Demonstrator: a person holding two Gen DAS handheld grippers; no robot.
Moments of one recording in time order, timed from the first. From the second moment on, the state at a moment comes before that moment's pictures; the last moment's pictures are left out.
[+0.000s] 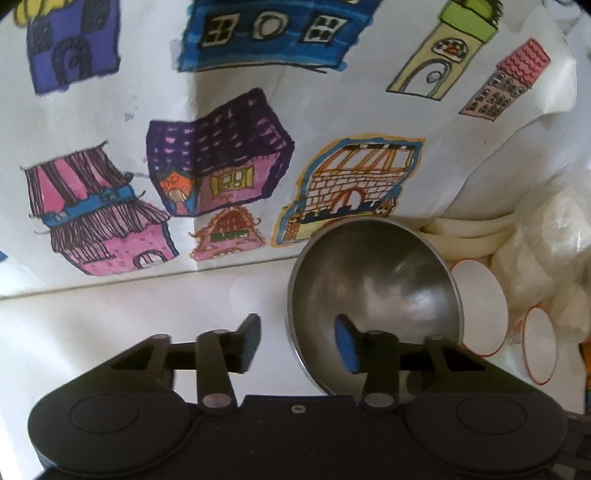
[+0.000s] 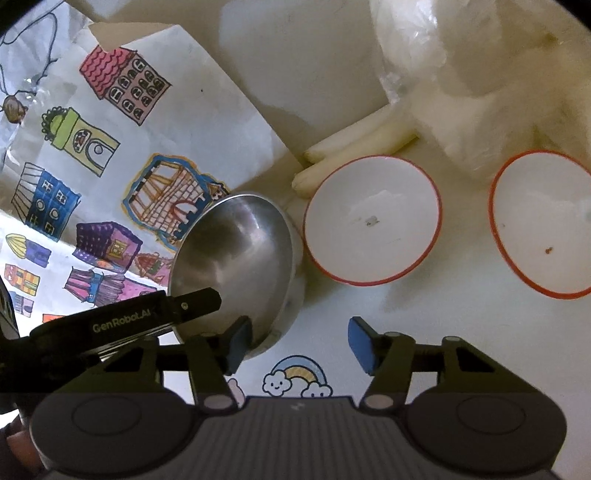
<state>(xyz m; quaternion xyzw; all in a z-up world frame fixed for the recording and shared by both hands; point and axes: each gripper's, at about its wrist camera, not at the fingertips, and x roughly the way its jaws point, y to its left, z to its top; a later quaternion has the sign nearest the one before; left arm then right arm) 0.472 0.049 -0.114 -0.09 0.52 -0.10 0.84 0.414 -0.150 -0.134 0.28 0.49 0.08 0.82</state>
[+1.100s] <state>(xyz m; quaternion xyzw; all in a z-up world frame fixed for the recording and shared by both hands) 0.347 -0.023 -0.085 -0.11 0.53 -0.18 0.82 0.328 -0.239 -0.094 0.19 0.52 0.16 0.82</state>
